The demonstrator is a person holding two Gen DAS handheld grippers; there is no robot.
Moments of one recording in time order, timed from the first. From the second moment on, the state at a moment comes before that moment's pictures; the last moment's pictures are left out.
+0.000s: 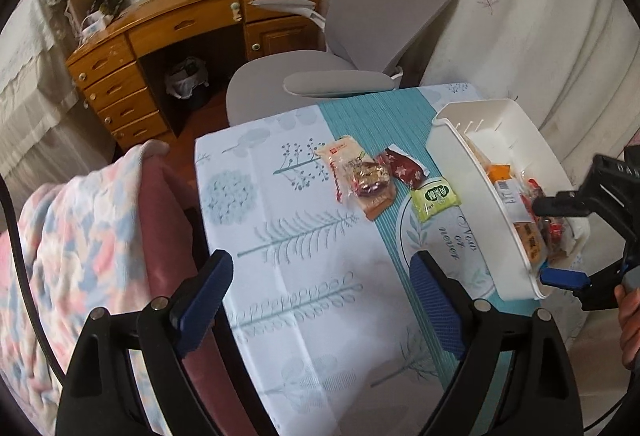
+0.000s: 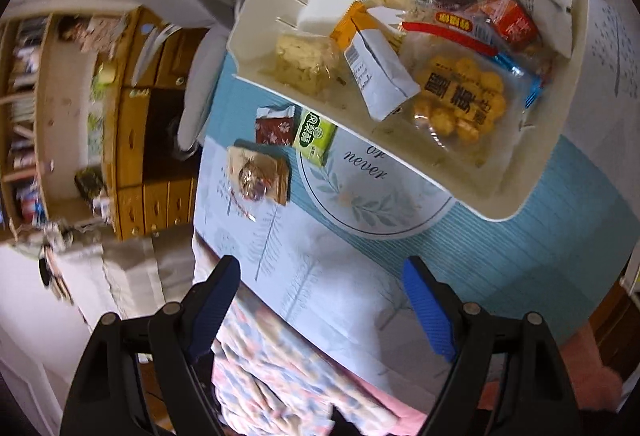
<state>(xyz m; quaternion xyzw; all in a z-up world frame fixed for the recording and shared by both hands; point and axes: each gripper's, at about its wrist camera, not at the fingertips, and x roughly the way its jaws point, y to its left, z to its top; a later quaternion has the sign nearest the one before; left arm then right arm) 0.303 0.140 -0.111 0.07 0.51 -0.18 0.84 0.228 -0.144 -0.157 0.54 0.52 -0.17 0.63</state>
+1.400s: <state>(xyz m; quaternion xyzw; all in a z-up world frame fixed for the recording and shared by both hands) 0.432 0.047 -0.274 0.01 0.55 -0.22 0.80 0.346 -0.135 -0.268 0.47 0.52 -0.35 0.62</state>
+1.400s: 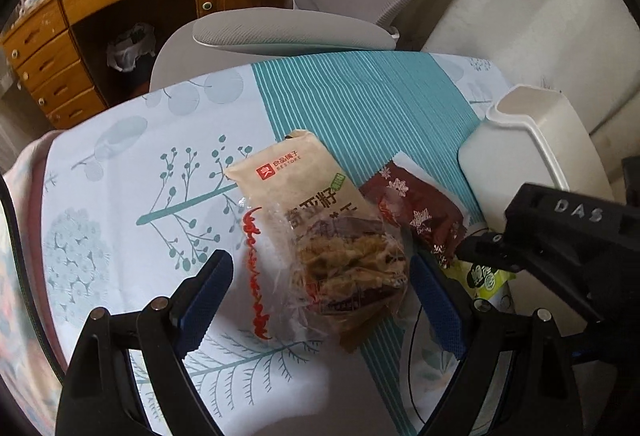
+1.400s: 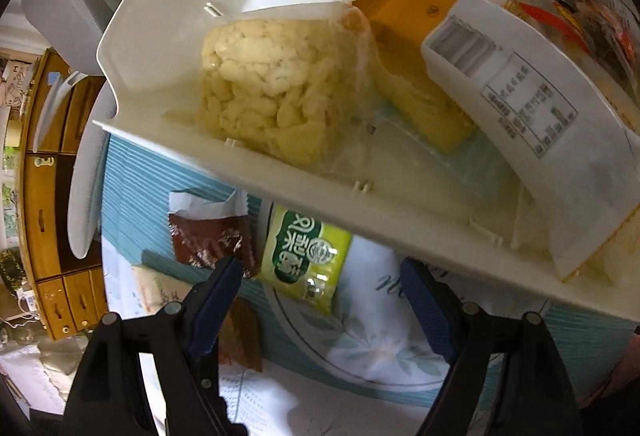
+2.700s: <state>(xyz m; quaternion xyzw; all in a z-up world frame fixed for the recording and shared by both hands) 0.319 0.153 -0.229 -0.04 0.58 -0.19 0.79 0.297 -0.084 -0.255 0.40 0.61 -0.26 0.64</state>
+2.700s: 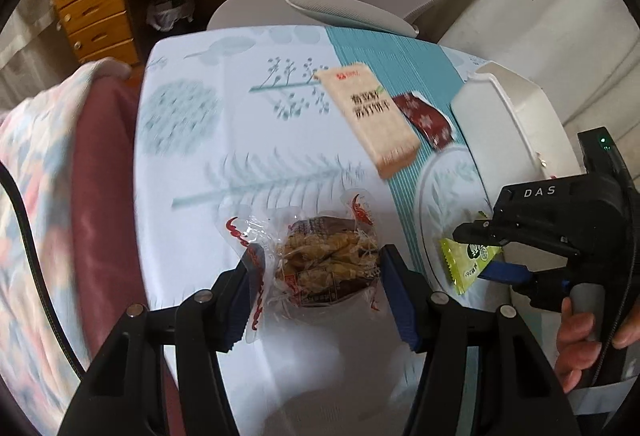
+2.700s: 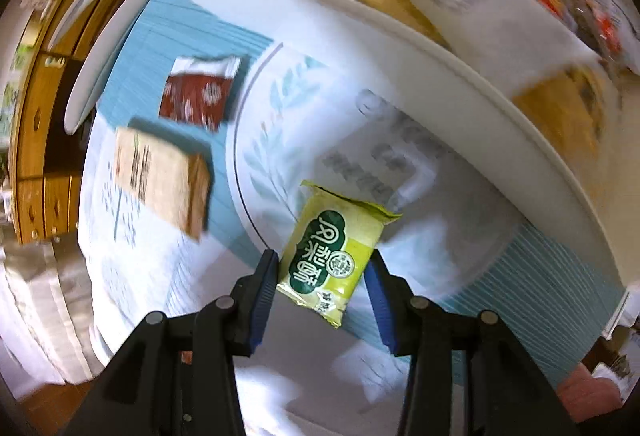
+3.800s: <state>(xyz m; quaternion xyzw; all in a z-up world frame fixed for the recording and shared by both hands) 0.124 0.085 -0.100 -0.07 0.53 -0.22 0.82 0.116 -0.146 -0.125 0.25 0.51 -0.08 0.82</state>
